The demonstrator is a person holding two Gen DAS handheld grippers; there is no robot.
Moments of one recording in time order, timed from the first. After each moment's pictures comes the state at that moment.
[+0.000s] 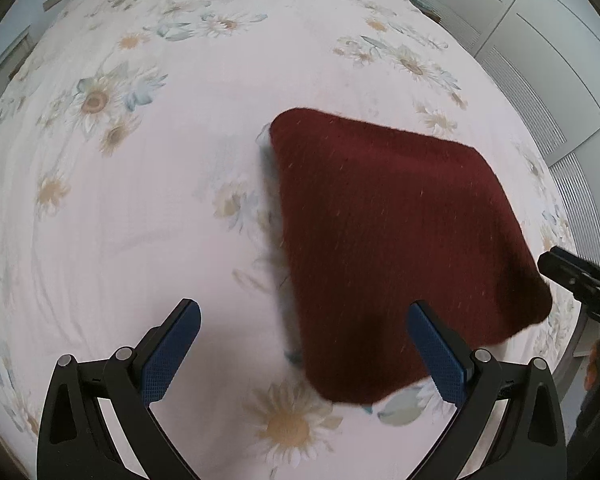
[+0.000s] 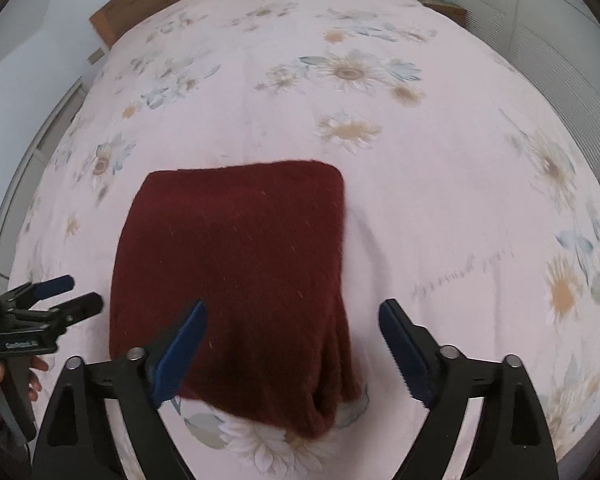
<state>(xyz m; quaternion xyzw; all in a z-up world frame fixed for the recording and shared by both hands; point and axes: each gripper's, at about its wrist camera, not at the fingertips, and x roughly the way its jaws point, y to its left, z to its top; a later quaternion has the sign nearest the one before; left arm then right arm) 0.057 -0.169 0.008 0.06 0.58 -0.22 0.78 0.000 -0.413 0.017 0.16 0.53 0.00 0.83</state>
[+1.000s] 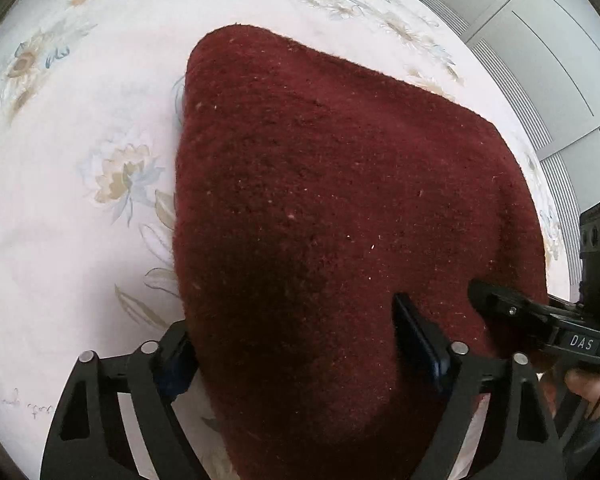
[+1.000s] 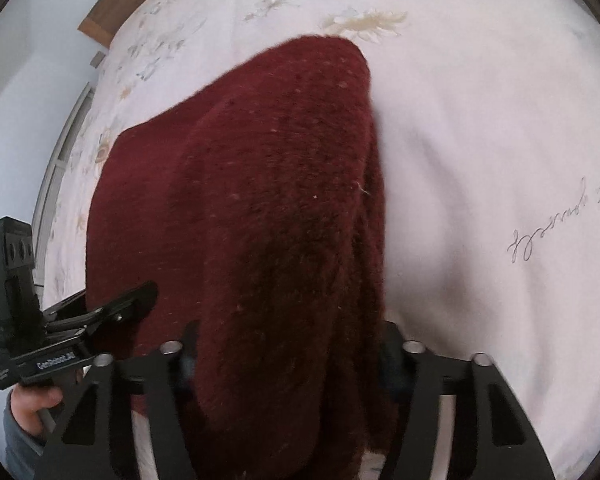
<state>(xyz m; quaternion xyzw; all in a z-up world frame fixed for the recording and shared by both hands) 0.071 -0.202 -0.072 0.01 0.60 -0.27 0.75 0.014 -0.414 -0.085 0.26 0.56 0.06 0.78</state>
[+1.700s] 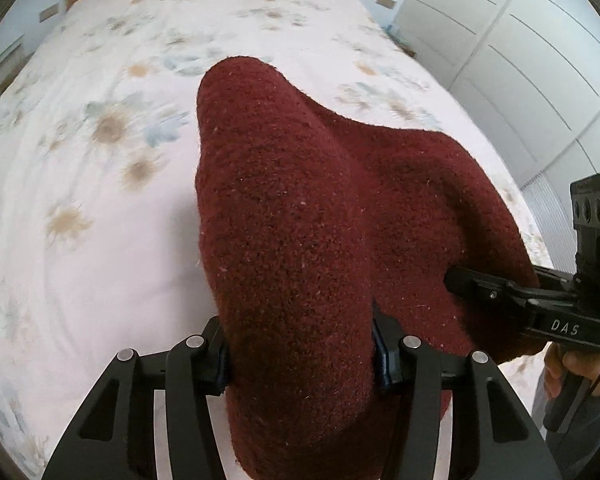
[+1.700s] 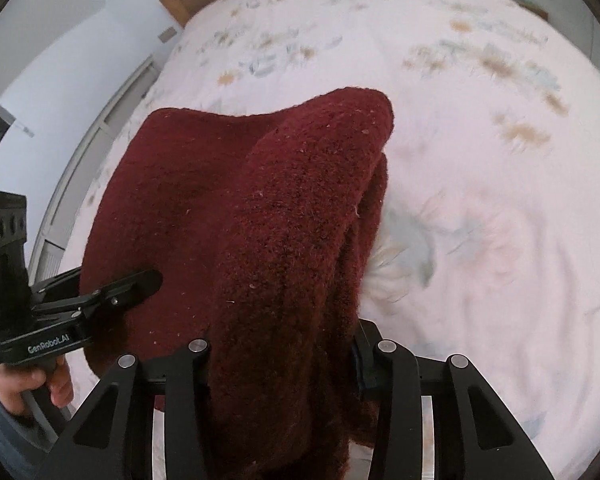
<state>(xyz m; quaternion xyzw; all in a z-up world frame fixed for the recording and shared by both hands) 0.070 -0.059 0.025 0.01 0.53 -0.27 0.81 0.040 -0.268 -0.008 0.19 0.52 0.13 0.82</state>
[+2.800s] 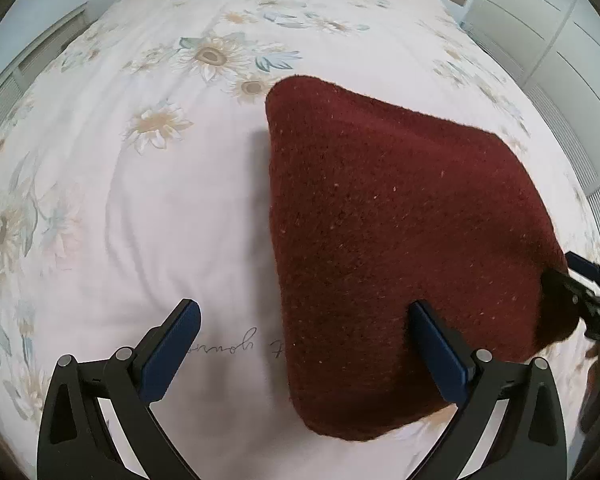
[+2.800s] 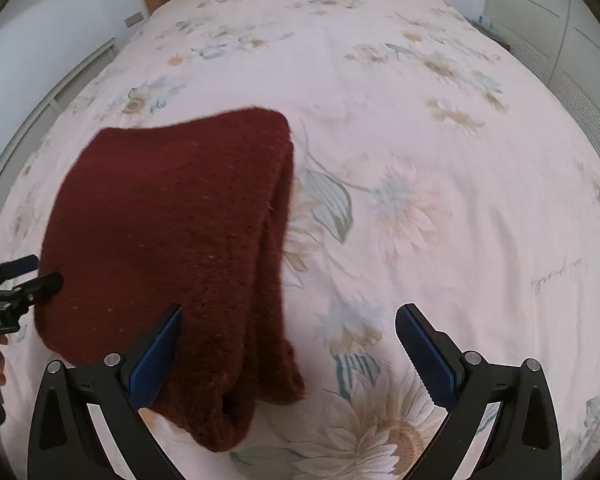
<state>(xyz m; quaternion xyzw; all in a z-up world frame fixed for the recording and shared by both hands) 0.031 -0.029 -0.019 0.03 0.54 -0.15 0.83 0.008 -0.288 -0.048 0.09 0.51 0.03 0.85</state>
